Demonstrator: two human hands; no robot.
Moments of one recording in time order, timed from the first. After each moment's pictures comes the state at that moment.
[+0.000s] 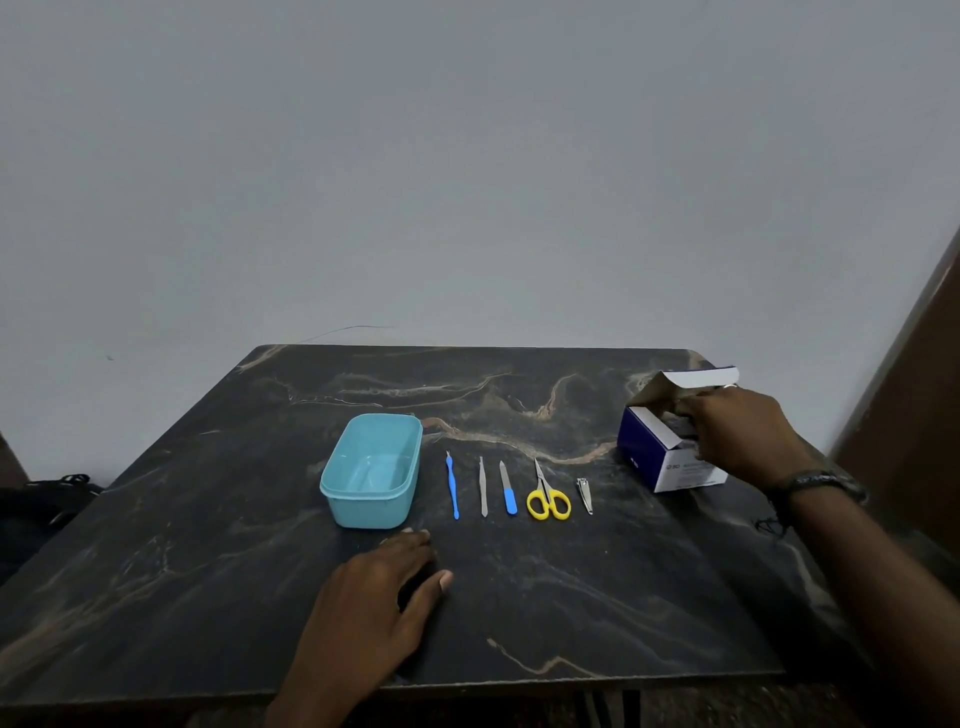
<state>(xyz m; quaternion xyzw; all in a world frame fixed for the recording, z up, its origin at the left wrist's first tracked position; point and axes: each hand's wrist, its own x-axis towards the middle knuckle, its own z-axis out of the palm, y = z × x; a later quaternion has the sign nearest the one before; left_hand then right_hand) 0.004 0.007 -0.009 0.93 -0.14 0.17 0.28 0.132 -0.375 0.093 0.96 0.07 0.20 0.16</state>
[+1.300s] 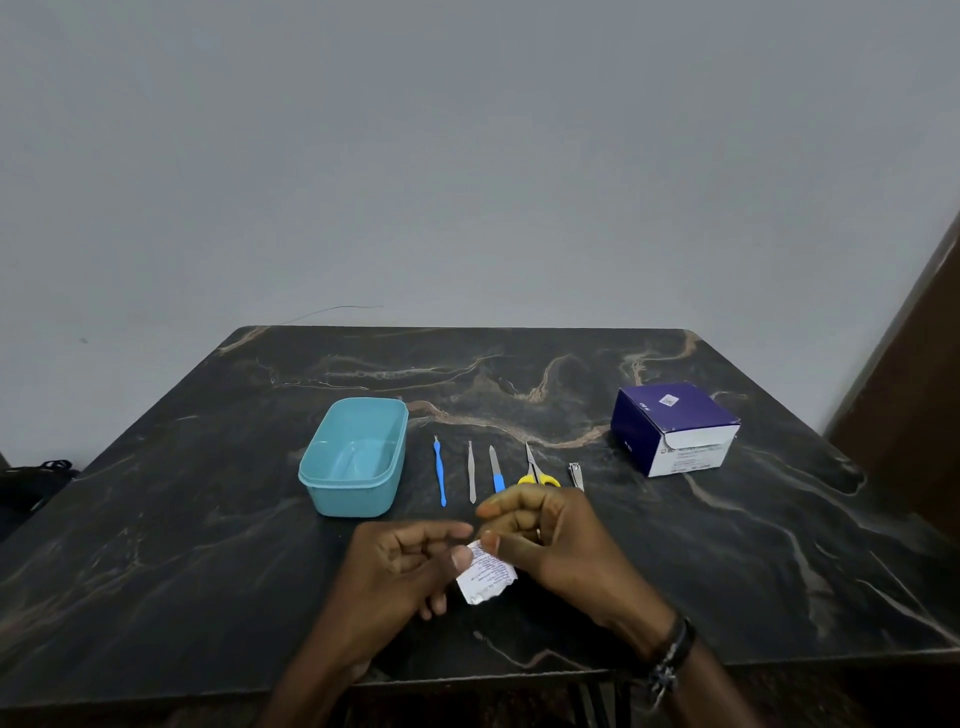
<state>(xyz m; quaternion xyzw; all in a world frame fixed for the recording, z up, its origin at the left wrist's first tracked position) 0.008 -0.029 0.014 0.72 -0.04 0.00 0.69 0.035 -0.212 0.028 0.74 0.15 -0.08 -0.65</state>
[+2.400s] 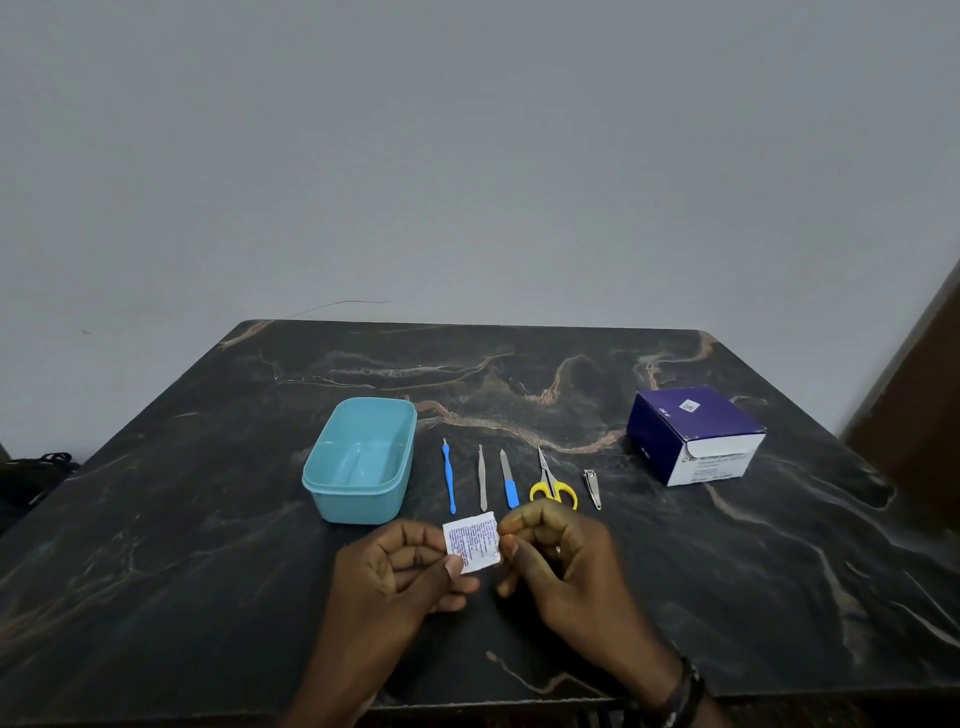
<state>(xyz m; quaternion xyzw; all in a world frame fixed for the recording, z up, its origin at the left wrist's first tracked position) 0.005 -0.029 0.012 0.65 0.02 0.03 0.76 0.030 -0.204 0.007 0.77 0.17 0.06 -0.61</state>
